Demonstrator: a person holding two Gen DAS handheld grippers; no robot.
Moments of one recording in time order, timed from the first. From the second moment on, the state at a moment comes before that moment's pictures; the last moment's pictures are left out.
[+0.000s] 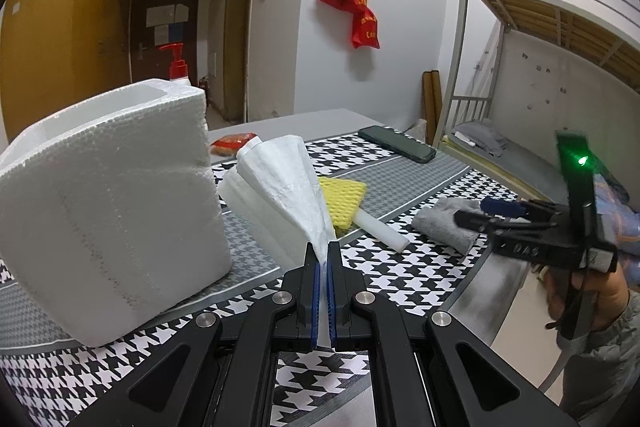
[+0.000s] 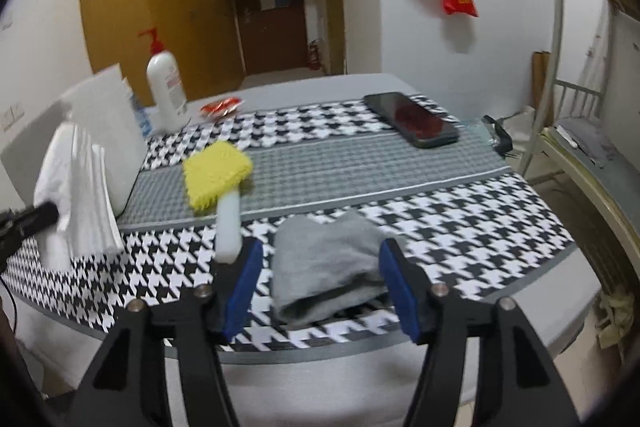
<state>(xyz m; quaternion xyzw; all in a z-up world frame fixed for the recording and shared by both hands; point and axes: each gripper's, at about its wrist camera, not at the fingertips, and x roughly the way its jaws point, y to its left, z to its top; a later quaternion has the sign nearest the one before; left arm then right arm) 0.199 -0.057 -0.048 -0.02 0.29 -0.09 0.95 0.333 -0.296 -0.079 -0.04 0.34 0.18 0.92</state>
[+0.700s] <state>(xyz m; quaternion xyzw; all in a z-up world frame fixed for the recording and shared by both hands) 0.190 -0.039 -0.054 -0.04 0.28 -0.10 0.95 0.356 -0.275 -0.111 -0.09 0.37 0.14 0.91</state>
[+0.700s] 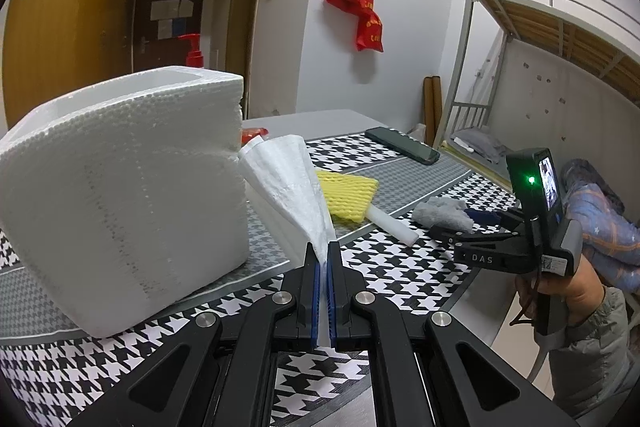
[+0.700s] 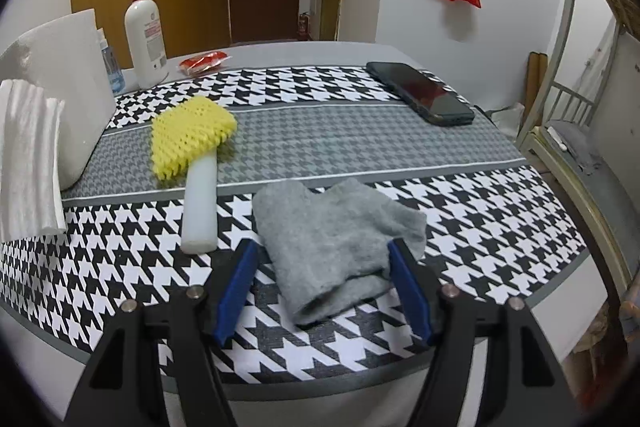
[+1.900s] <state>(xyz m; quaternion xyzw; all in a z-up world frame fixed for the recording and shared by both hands) 0.143 -0.026 -0.009 -0.01 0.21 -0.07 0.98 0.289 -0.273 -0.021 -0.01 0.26 0.24 0.94</state>
